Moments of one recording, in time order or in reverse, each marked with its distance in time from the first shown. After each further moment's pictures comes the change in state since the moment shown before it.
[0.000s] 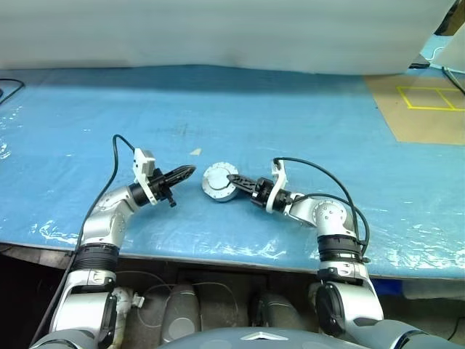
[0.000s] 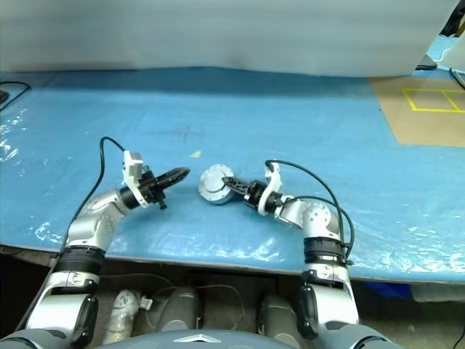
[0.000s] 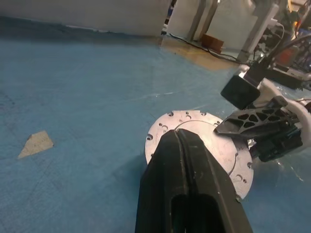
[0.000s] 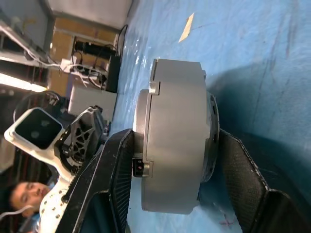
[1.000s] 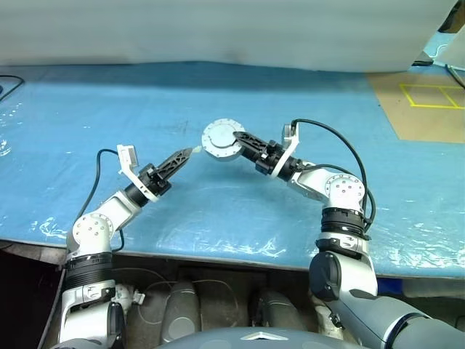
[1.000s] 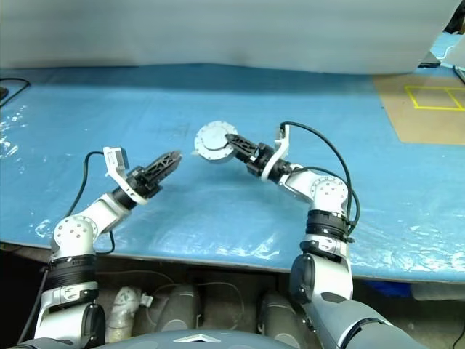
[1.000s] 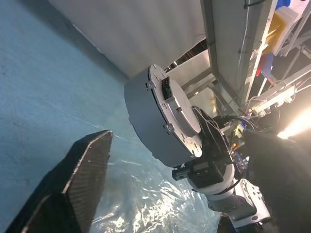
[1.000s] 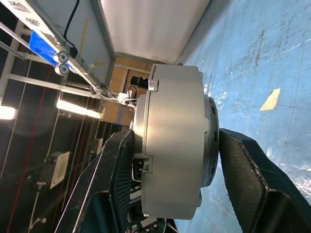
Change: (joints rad) left arm 0.069 -0.105 0.222 -0.281 -0.521 0.620 0.384; right arm -0.178 0.014 -0.172 -0.023 0.223 0.066 -0.136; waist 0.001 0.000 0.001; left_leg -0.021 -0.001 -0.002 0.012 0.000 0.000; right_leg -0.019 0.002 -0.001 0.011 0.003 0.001
